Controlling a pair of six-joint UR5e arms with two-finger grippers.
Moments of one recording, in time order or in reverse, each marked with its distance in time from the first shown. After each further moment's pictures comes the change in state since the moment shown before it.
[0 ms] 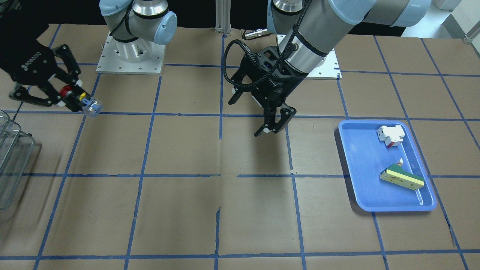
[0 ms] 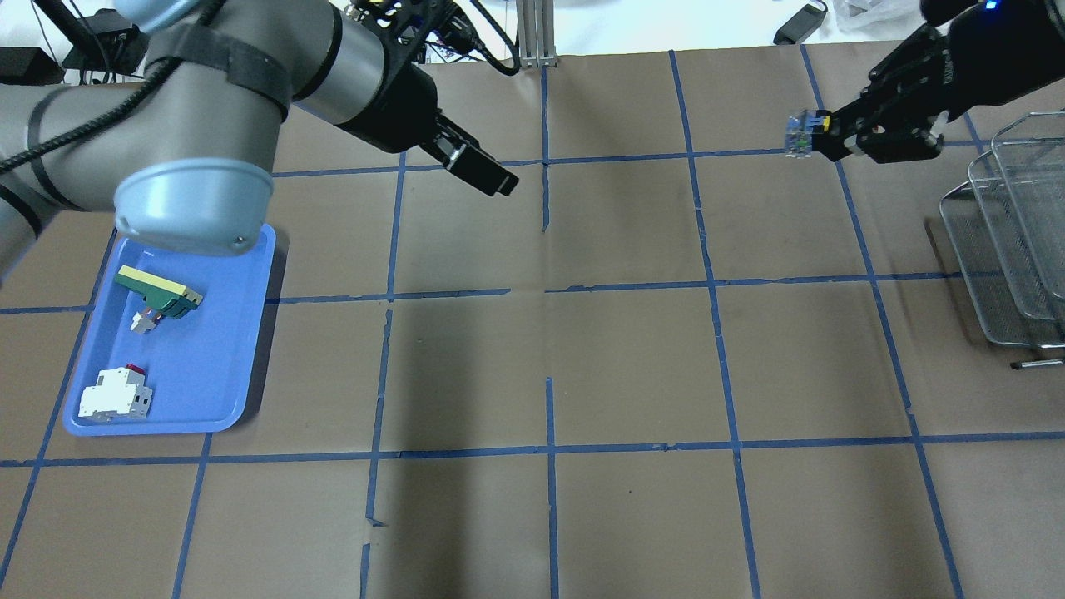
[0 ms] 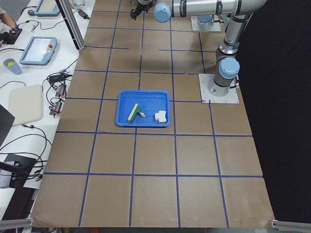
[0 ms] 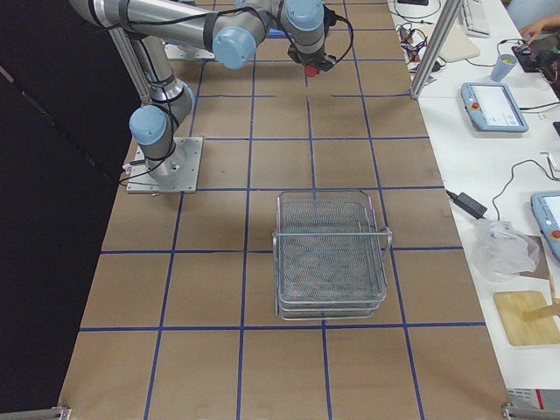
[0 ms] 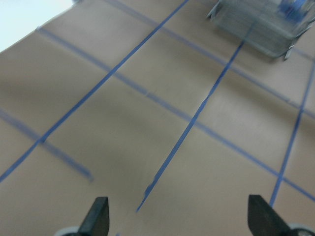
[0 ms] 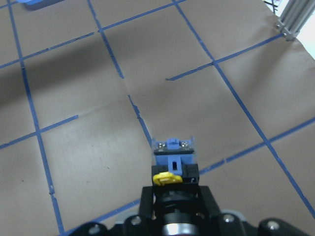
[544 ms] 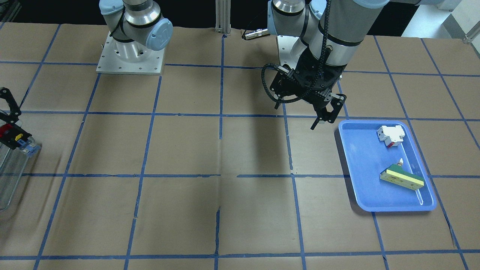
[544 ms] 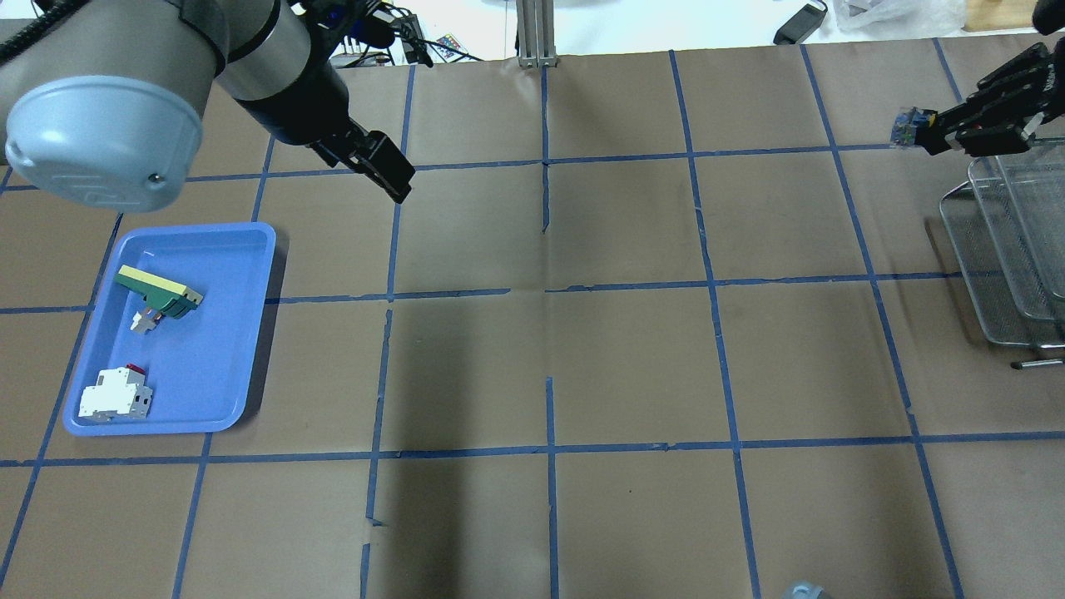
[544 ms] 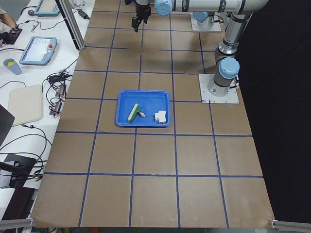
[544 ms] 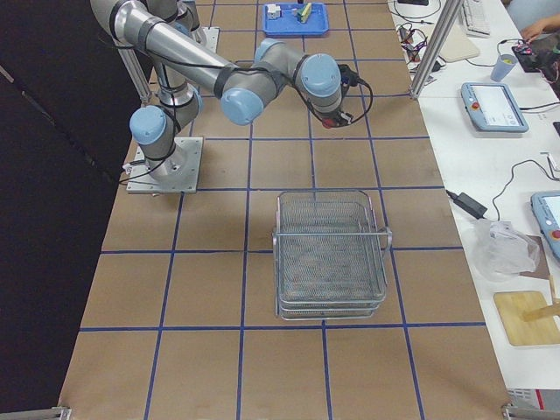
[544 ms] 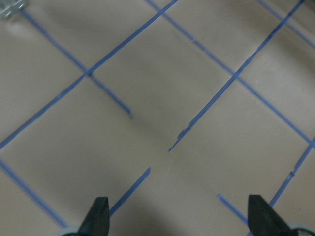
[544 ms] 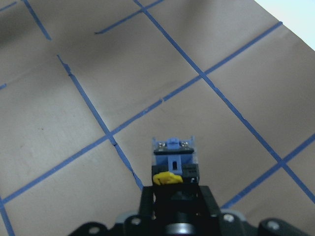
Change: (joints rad) left arm 0.044 0.023 0.062 -0.212 0.316 -0.181; right arm -0.184 0.163 -0.009 -0.148 -0.048 -0.007
